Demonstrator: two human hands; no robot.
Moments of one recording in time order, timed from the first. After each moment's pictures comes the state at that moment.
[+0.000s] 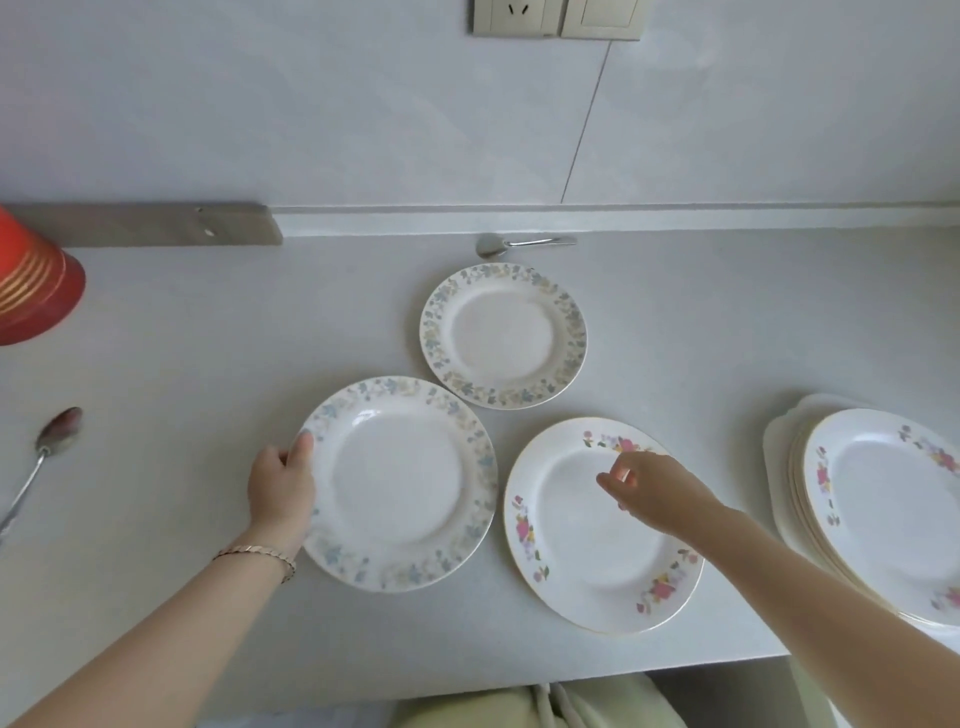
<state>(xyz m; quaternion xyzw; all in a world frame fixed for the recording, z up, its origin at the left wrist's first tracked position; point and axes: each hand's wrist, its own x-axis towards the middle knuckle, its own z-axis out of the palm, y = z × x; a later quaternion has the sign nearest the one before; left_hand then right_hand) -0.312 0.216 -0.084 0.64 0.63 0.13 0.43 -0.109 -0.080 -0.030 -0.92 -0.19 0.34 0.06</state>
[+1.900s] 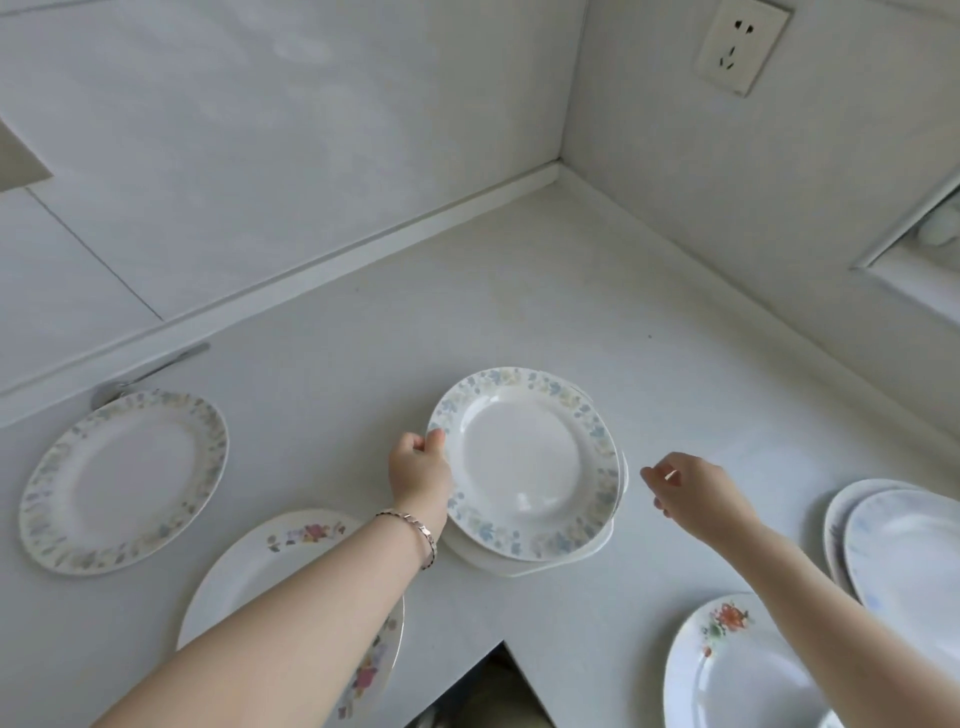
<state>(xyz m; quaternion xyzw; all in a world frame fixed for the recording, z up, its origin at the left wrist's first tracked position) -0.010 -0.202 -0.044 0.71 0.39 0.03 0.58 -0.024 -0.467 -0.012 -0.94 0.15 0.19 0.22</state>
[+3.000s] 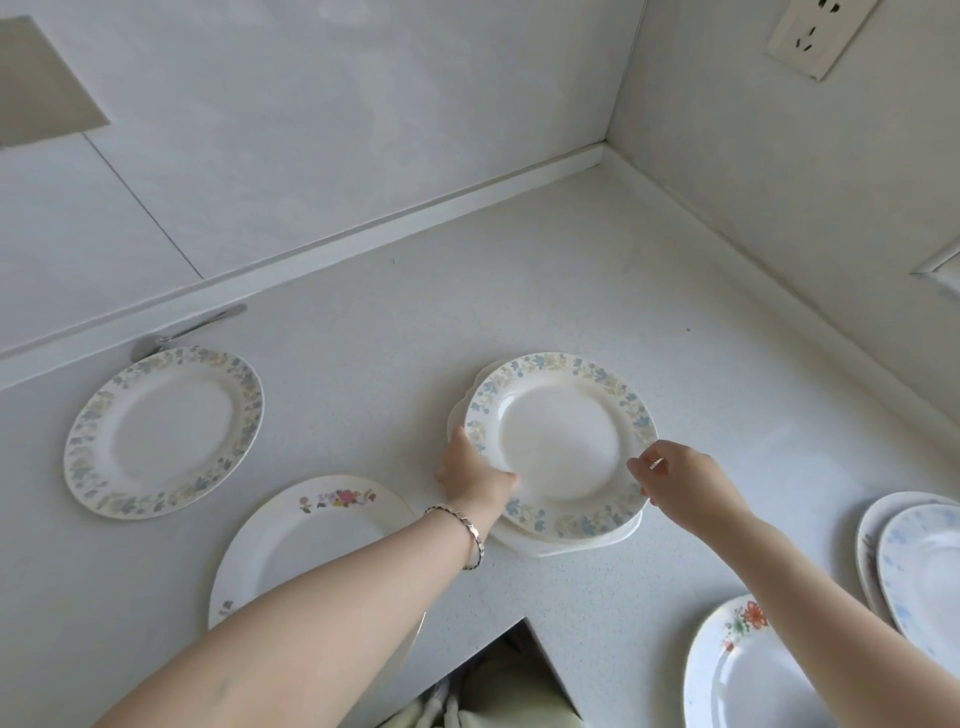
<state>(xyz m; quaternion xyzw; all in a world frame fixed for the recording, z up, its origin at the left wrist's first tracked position) -0.037 -0.213 -0.047 0.79 0.33 -0.15 0.49 -0.024 -0.422 -0.007 -0.95 0.08 0.21 0.22</state>
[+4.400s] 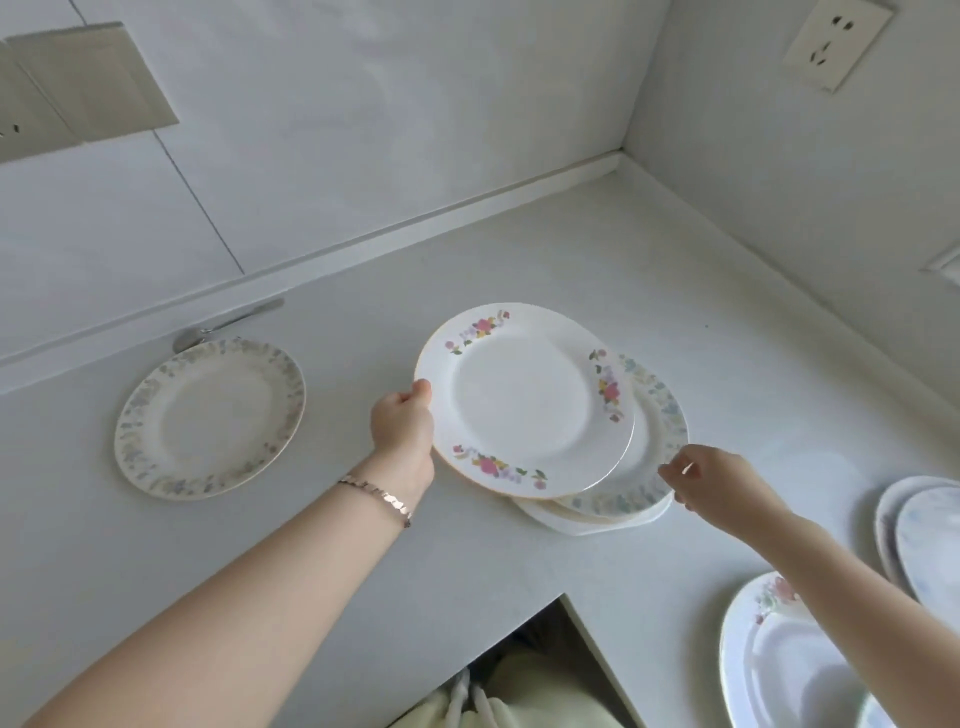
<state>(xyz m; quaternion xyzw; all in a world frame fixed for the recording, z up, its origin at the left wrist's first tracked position) -0.041 -0.113 0.004 0.59 0.43 0.03 0.68 -0.056 -0.405 0.011 -0.95 0.09 0.21 0.20</state>
